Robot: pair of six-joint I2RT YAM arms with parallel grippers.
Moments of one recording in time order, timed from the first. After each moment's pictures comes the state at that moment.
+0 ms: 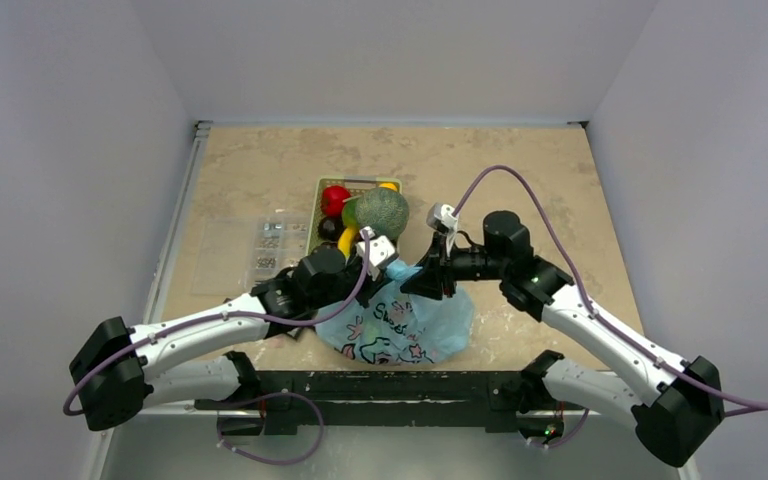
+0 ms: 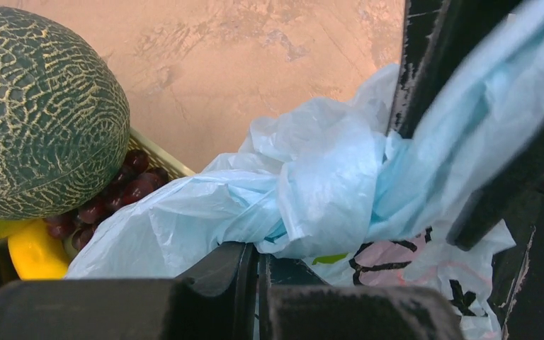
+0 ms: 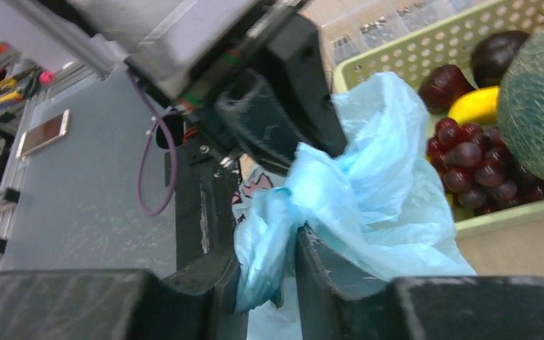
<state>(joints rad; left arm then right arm) -0.96 1.10 0.64 0.10 0.04 -0.01 0.64 0.99 0.72 -0.06 -0.76 0.17</state>
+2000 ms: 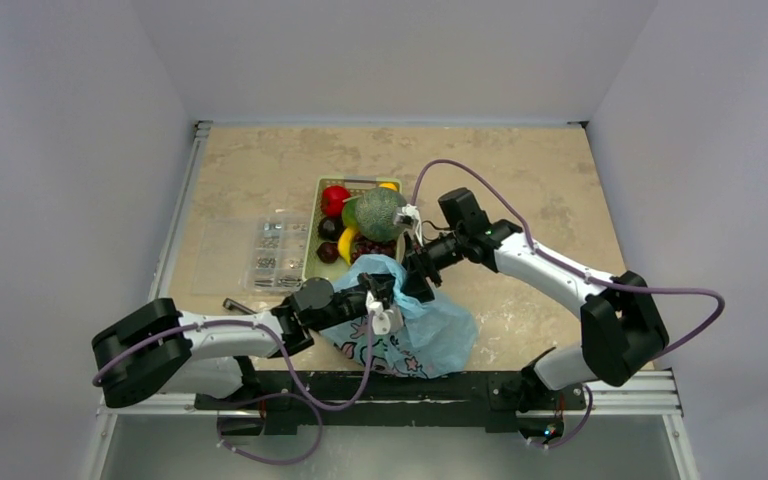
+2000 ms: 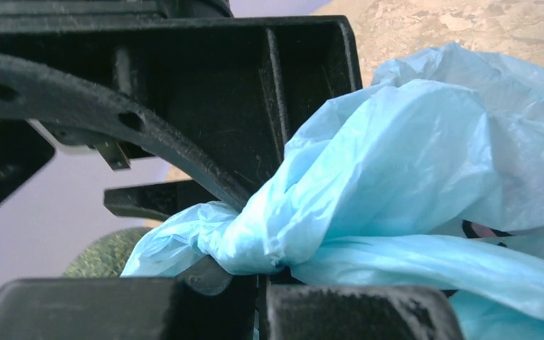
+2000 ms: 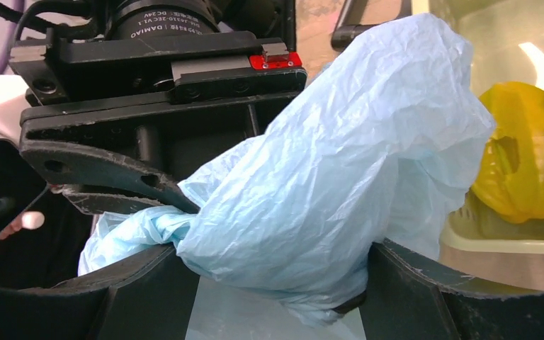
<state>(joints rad) -1.05 1.25 0.36 0.88 0.15 0.67 0.59 1.44 0.95 -0.35 -1.11 -0.06</state>
